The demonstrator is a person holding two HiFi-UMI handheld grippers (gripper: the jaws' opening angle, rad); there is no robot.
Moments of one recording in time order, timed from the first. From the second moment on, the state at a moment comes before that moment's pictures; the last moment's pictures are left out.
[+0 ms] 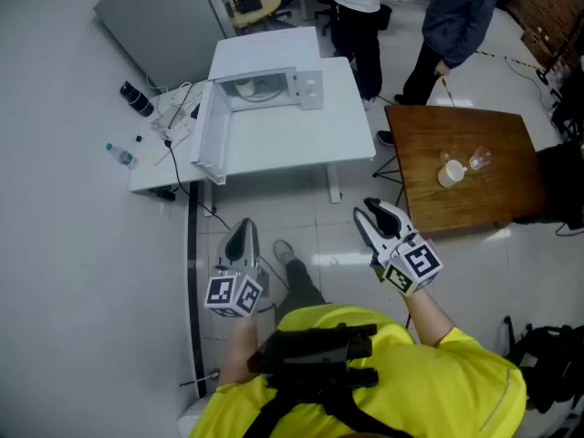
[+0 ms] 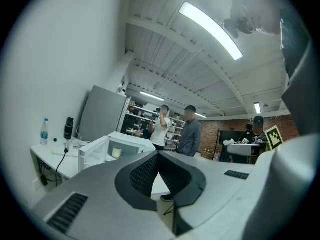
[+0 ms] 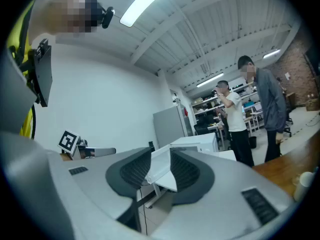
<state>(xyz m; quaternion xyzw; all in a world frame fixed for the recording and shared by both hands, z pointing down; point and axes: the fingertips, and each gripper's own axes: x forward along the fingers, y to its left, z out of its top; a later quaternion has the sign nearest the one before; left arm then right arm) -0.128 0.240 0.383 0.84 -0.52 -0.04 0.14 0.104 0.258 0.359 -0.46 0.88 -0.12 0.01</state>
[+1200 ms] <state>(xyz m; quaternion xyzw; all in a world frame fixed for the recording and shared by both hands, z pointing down) -0.258 -0.105 0.463 0.82 -0.54 0.04 0.19 -0.098 -0.319 0.631 -0.49 0.84 -0.18 -0.16</state>
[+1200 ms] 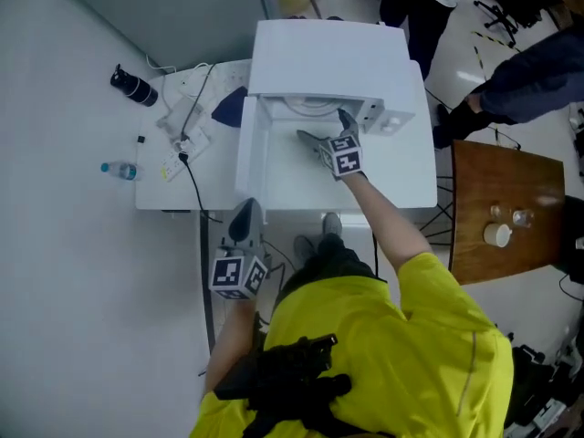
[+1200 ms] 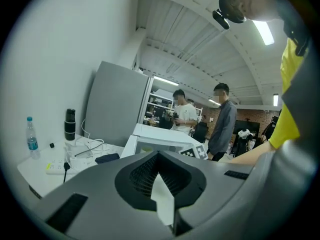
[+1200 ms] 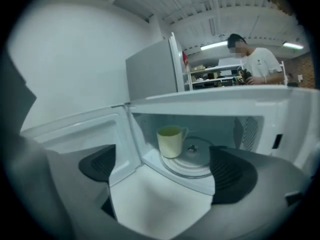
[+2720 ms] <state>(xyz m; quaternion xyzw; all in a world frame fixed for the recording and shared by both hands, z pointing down) -0.180 -0.196 0.509 0.85 -0.48 0.09 0.21 -0.117 -0.225 0.668 -0.44 0.86 -0.18 -0.18</state>
